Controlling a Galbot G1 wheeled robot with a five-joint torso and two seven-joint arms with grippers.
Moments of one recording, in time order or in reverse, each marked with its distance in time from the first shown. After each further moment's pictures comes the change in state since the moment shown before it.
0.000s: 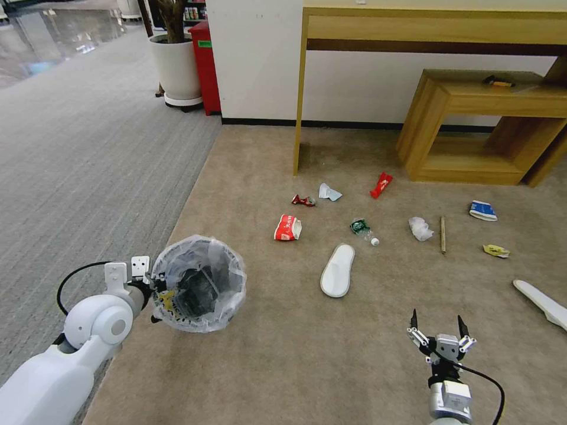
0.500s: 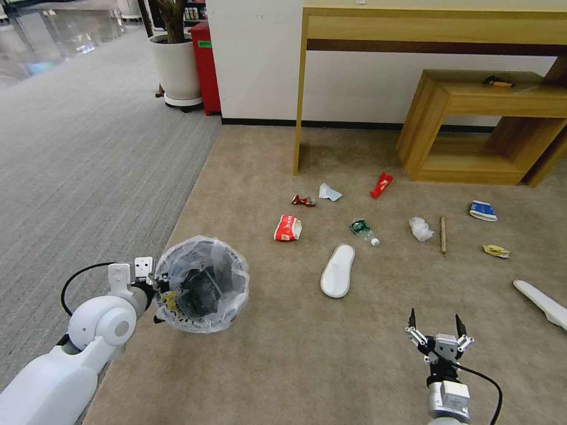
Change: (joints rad) left arm 0.000 -0.006 0.011 -0.003 0.007 -0.002 -0.001; right arm -0.002 0.003 0.002 -0.003 -0.005 0.002 -0.011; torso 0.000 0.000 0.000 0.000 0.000
